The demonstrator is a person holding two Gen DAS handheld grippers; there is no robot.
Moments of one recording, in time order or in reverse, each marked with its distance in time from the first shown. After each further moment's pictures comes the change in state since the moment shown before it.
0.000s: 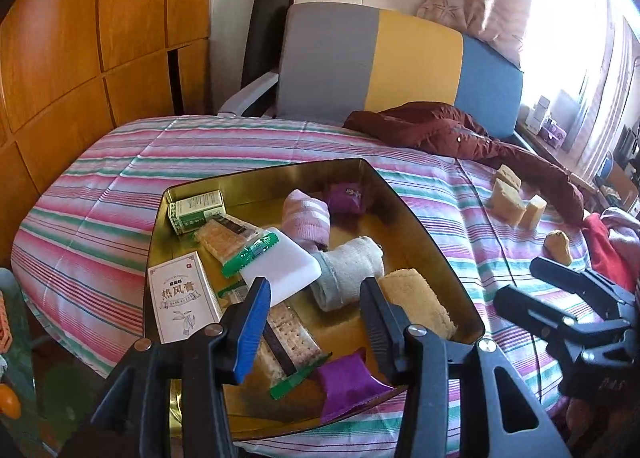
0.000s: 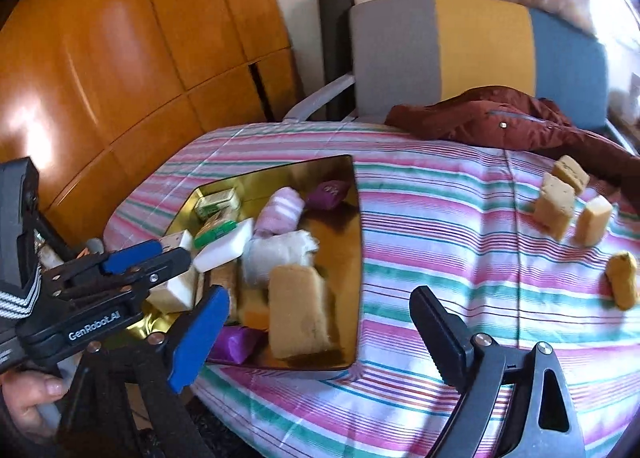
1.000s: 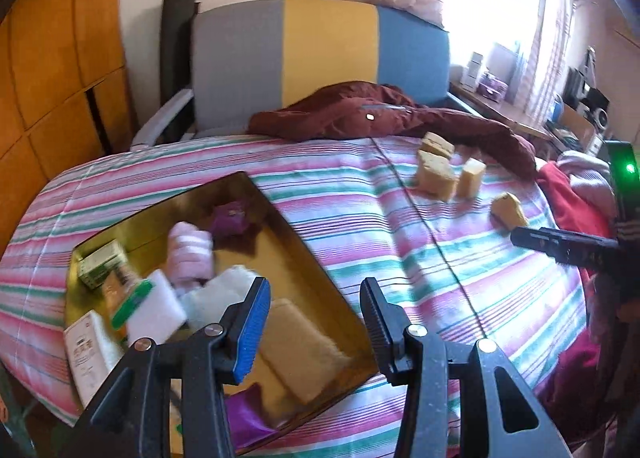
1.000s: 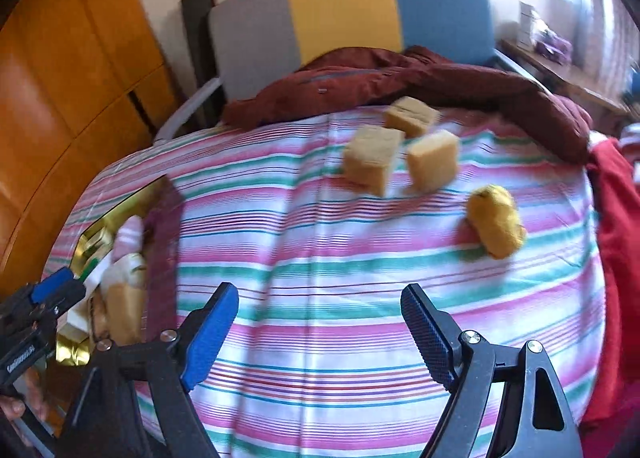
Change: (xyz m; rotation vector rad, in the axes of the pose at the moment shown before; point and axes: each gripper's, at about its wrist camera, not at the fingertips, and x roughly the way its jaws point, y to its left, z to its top) left arm 0.020 -0.103 0.014 0.225 0.027 -0.159; right arm -0.047 -0.178 -0.012 0.298 0.066 -0.268
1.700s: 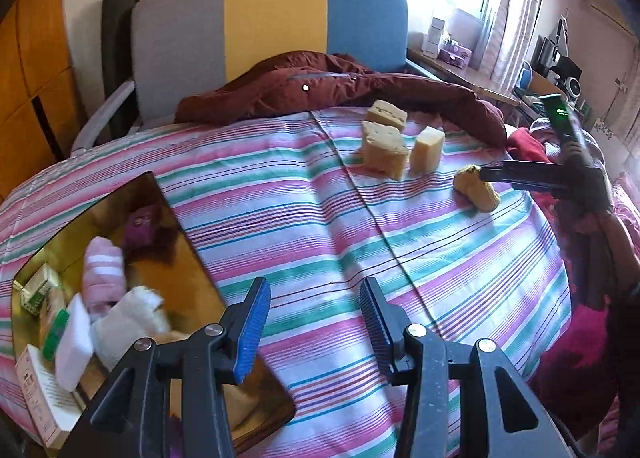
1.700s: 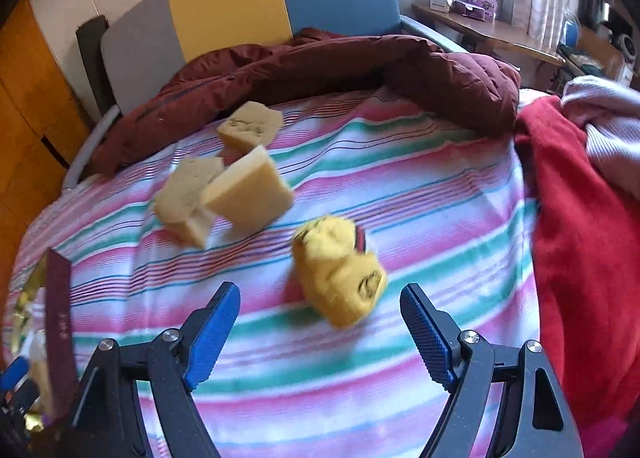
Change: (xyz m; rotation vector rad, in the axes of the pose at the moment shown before) left arm 0.051 -0.058 0.020 0.083 0.102 -0.116; right arm 0.054 -0.123 0.061 0.131 0.055 -0.200
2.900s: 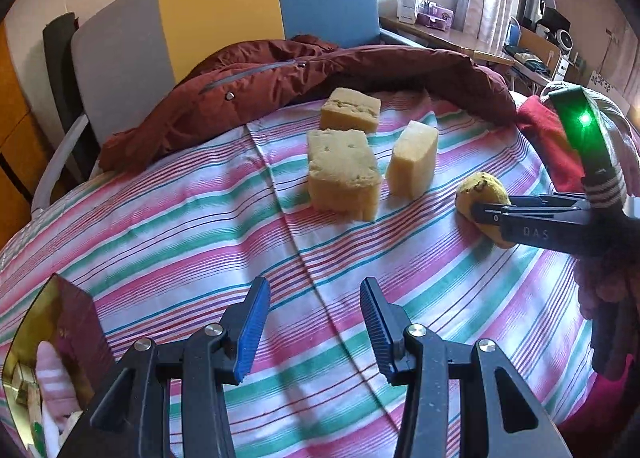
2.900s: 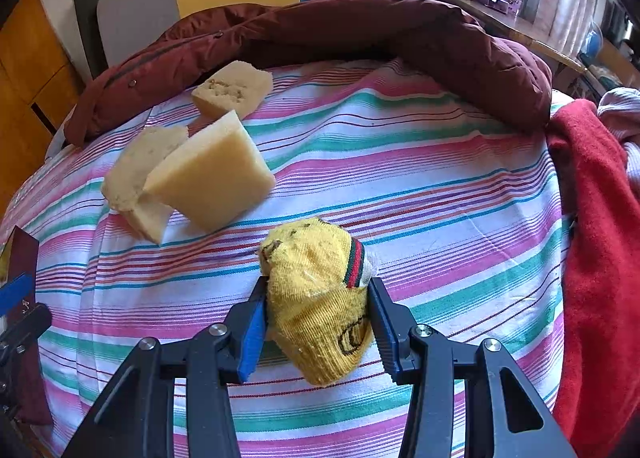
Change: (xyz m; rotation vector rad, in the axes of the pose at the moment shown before) left arm 0.108 -0.073 0.073 0.145 0.069 0.028; right arm 0.046 -0.006 0.002 -0.065 0.079 -0.010
